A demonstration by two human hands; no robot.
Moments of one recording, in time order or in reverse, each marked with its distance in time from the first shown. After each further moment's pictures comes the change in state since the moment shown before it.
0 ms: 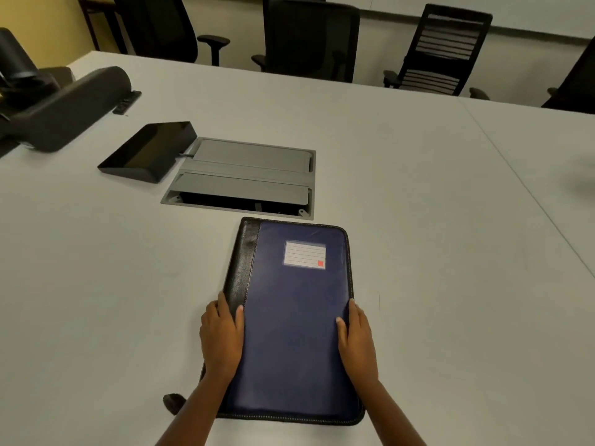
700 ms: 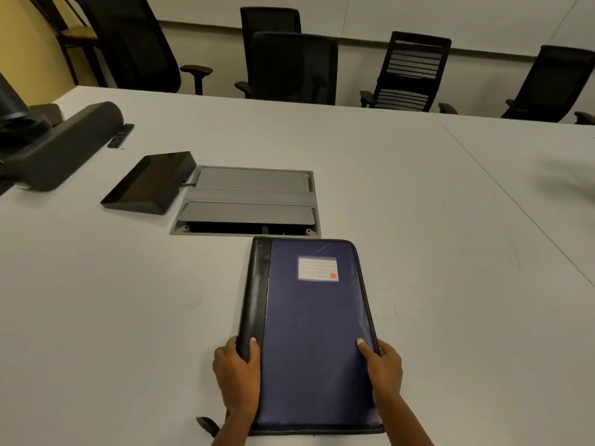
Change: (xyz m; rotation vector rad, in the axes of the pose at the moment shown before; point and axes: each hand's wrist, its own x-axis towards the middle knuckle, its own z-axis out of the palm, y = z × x) left_hand 0.000 -0.025 -0.015 -0.336 0.070 -0.159; right_hand -0.019 -0.022 0.019 0.381 0.282 0.469
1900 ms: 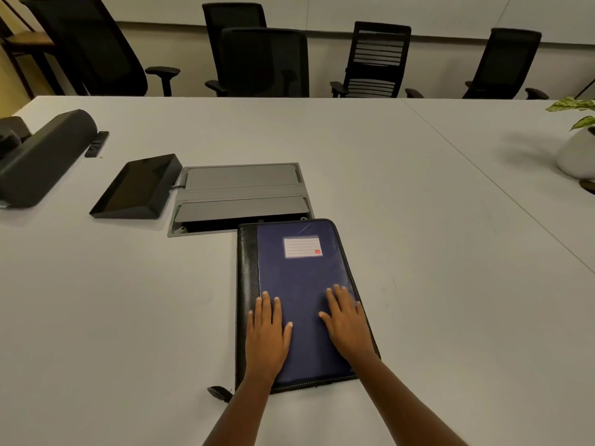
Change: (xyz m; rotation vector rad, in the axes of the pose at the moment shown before) left_hand 0.029 -0.003 -0.003 0.743 -0.406 0.721; right_hand -0.025 -0.021 0.057 -0.940 -0.199 -0.633
